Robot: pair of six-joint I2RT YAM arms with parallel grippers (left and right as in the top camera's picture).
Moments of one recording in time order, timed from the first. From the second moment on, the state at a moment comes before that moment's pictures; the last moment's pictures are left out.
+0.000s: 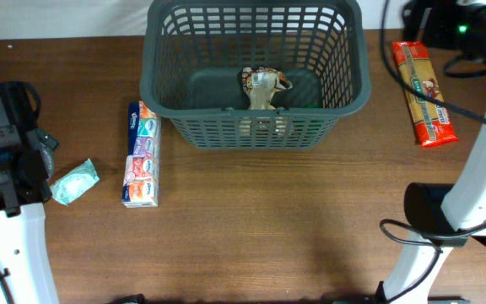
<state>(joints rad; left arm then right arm) 0.24 1.30 1.66 -1.37 -0.61 -0.61 -0.06 2.11 3.12 -1.68 0.06 0.08</state>
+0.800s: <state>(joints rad) 0.24 1.30 1.66 -1.37 -0.61 -0.61 -0.29 2.21 2.39 -1.39 -0.03 -0.45</state>
